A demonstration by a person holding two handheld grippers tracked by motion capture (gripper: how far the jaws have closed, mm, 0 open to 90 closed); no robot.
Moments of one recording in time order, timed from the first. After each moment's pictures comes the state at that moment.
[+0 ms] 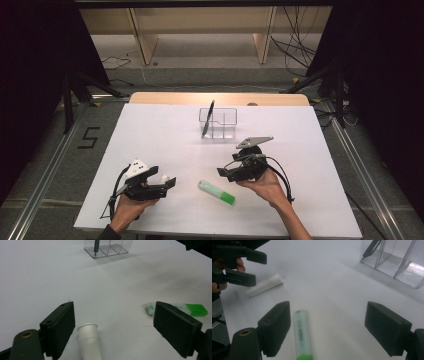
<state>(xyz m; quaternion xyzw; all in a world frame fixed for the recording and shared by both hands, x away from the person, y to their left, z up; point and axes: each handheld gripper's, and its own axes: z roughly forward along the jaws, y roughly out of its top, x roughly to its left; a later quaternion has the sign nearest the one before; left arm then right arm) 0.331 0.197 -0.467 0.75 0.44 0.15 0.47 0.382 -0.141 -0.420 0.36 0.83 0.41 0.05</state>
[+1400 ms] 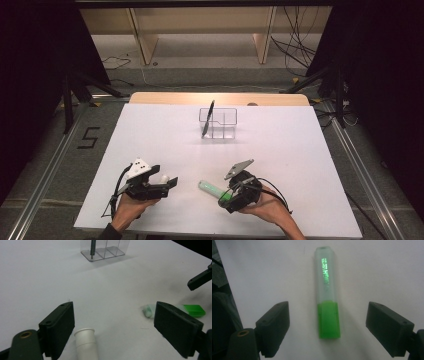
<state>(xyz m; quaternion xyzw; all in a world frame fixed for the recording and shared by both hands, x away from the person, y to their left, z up) 0.332 0.193 -0.465 0.75 0.43 0.16 0.48 0.340 -0.124 -0.452 0.28 0.92 0.27 0.03</state>
